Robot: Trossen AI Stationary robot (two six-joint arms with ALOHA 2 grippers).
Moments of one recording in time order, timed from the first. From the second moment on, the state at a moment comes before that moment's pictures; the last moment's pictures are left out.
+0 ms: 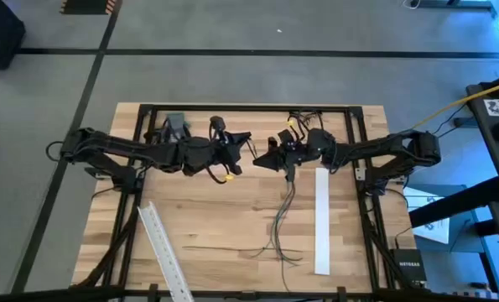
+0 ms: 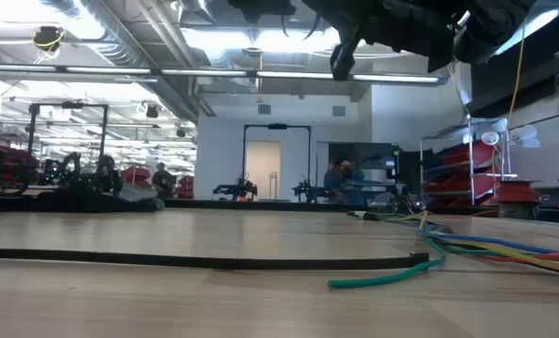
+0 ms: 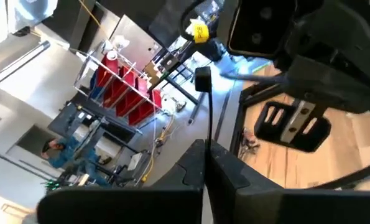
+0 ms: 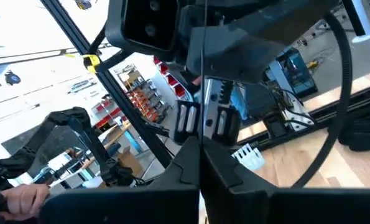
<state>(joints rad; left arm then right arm) -0.07 1.43 1.08 0.25 -0.70 0.74 -0.15 1.46 0.69 0.92 -0.44 0.65</state>
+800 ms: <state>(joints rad) -0.04 1.43 1.08 0.24 -0.66 0.73 -0.15 1.46 0.69 0.92 -0.42 0.65</state>
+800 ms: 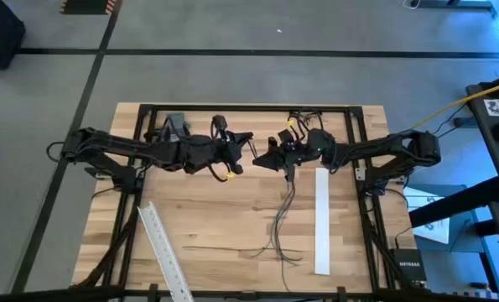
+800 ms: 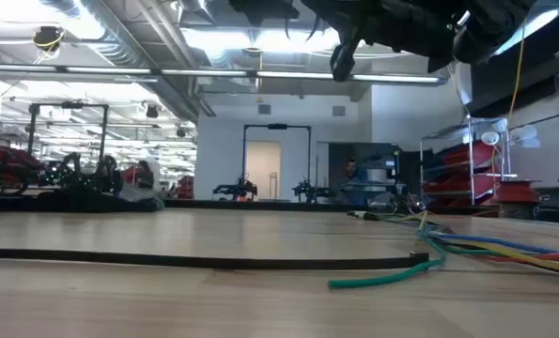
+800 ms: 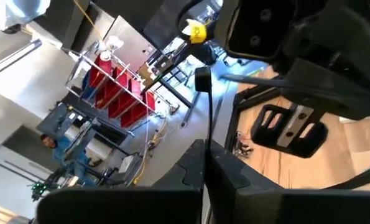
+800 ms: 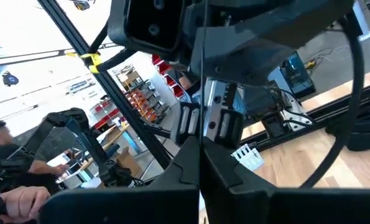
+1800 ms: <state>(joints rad) -0.05 1.46 1.08 0.25 -0.70 0.96 -0.15 1.46 0.69 0.92 -0.40 0.93</state>
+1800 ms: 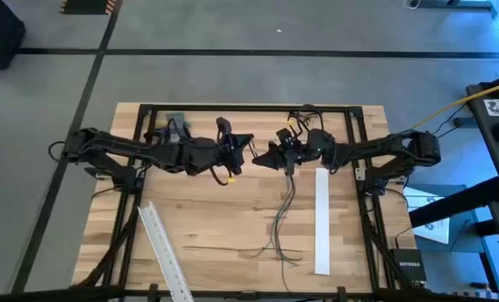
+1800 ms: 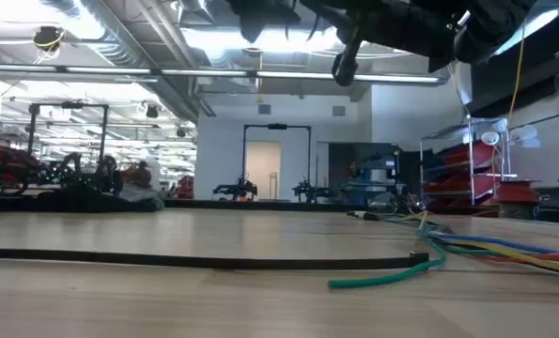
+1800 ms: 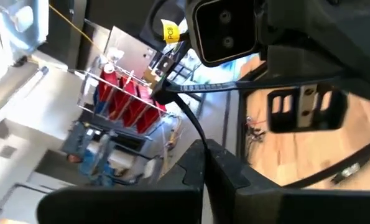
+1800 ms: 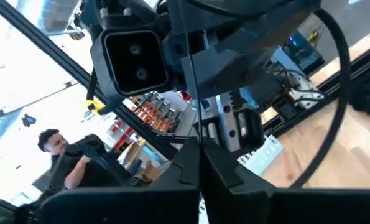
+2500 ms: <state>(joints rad) -0.02 1.46 1.08 0.24 -0.70 1.14 -0.14 1.46 0.69 0.92 -0.41 1.10</state>
